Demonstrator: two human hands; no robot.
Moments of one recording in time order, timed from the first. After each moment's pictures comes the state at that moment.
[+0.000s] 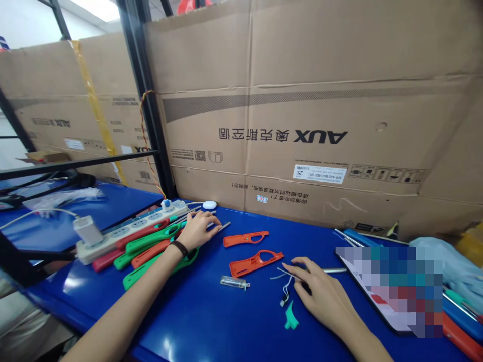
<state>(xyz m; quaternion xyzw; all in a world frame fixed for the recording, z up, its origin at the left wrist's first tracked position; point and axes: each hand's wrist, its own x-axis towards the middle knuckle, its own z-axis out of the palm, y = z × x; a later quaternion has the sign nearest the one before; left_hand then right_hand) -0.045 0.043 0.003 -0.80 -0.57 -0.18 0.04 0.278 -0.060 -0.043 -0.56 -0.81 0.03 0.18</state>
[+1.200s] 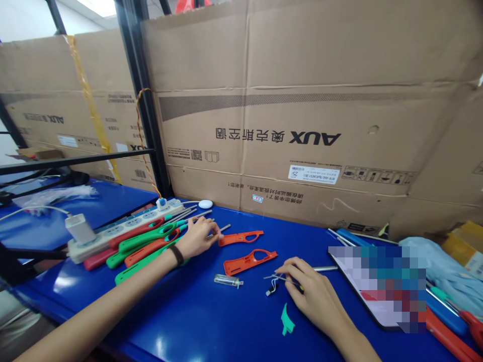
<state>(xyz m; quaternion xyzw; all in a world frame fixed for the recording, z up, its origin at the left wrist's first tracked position) -0.029 0.026 0.001 -0.82 -0.55 -0.15 0.01 0.270 -0.070 -0.031 -0.50 -0.83 0.05 0.25</state>
